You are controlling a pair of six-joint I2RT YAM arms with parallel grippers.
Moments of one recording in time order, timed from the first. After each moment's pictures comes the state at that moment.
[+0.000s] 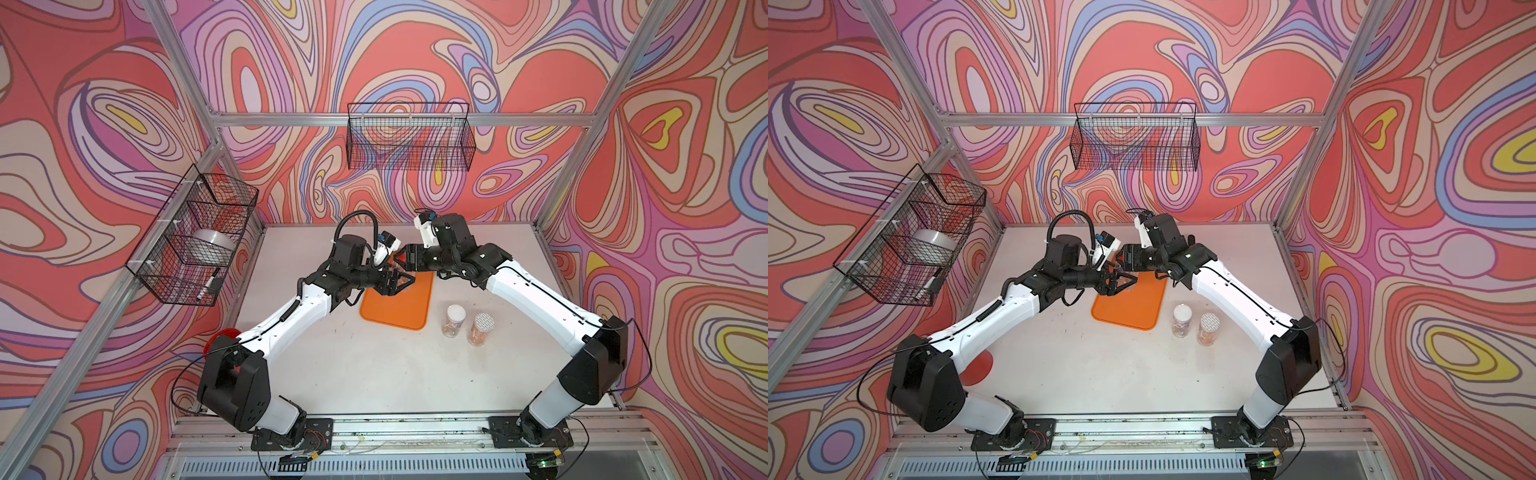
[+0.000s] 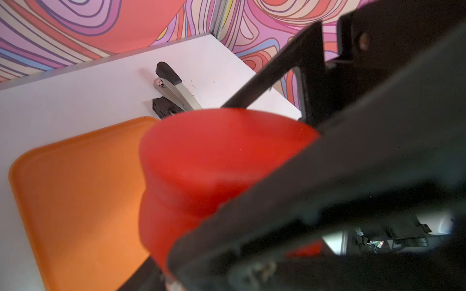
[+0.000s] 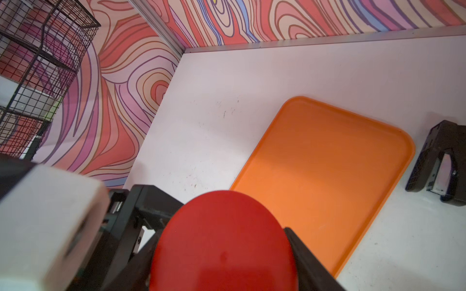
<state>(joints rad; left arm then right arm) -0.48 1.48 1.15 -0.20 0.59 -0.12 0.62 1.64 1.57 -0.56 -0.19 0.46</state>
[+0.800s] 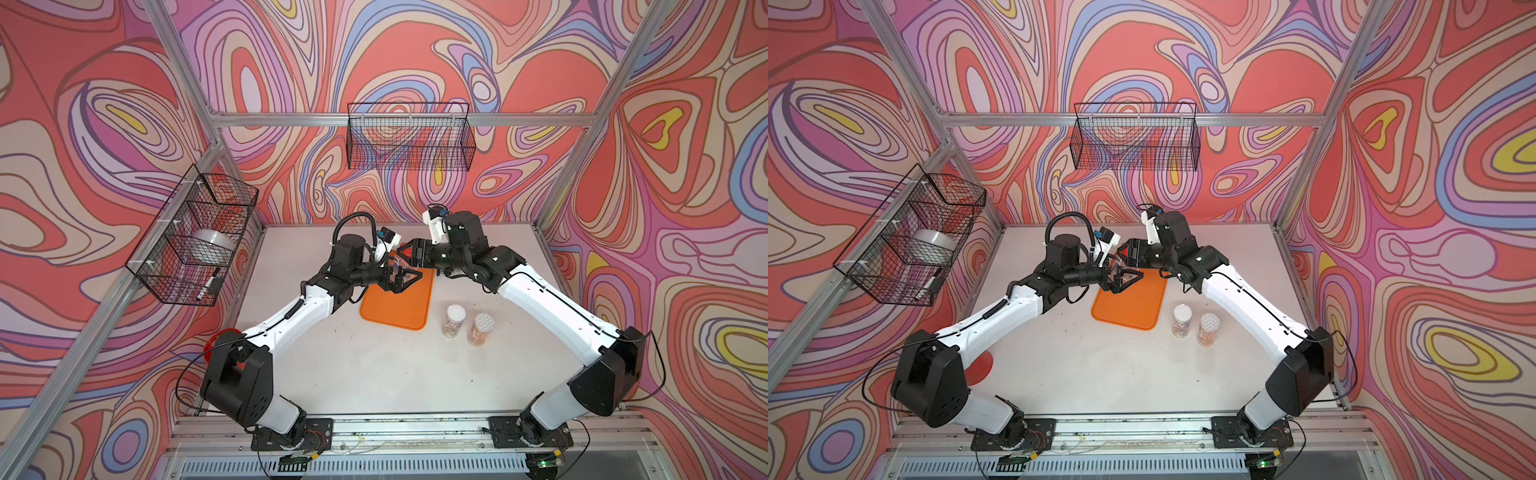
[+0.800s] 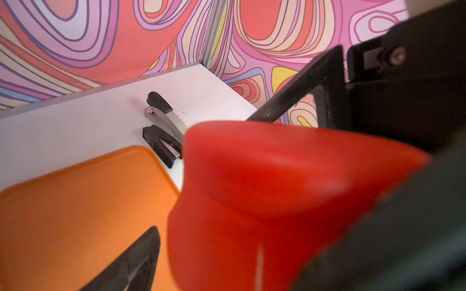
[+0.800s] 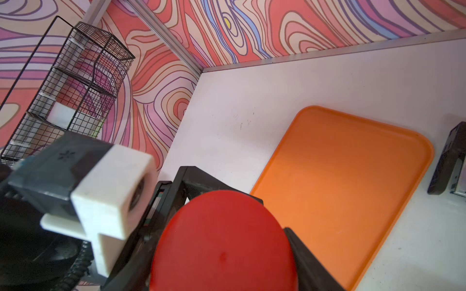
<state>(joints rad) -0.48 1.51 1.11 0.01 0.65 -0.20 0.60 1.56 1.53 -0.49 -0.24 0.55</state>
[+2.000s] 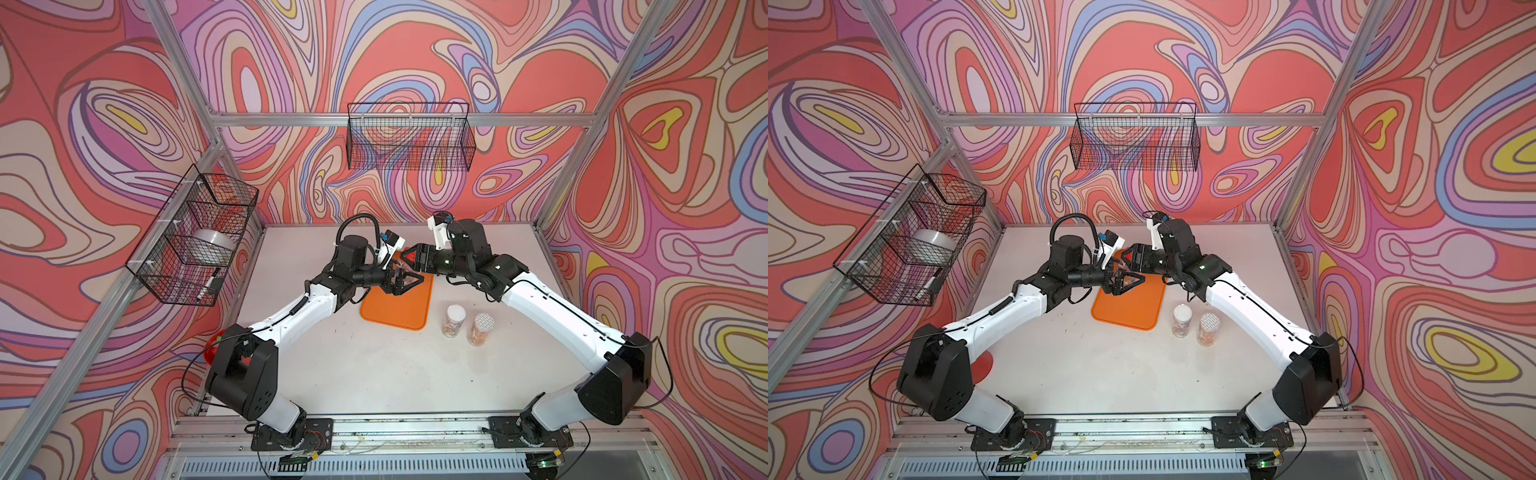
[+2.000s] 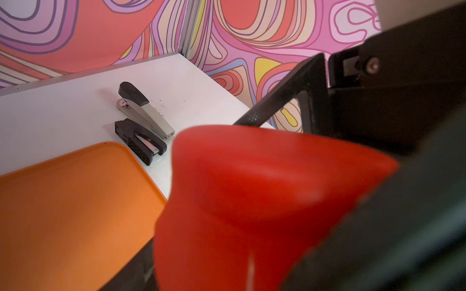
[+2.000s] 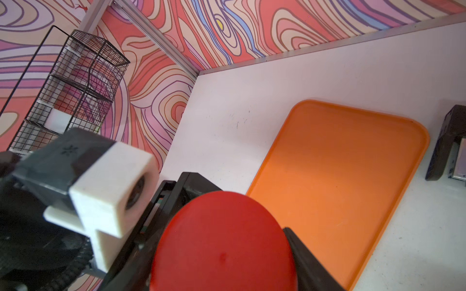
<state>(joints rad) -0.48 1.54 1.11 0.01 0.75 -0.20 0.60 1.50 1.43 -0.42 -0.22 0.58</state>
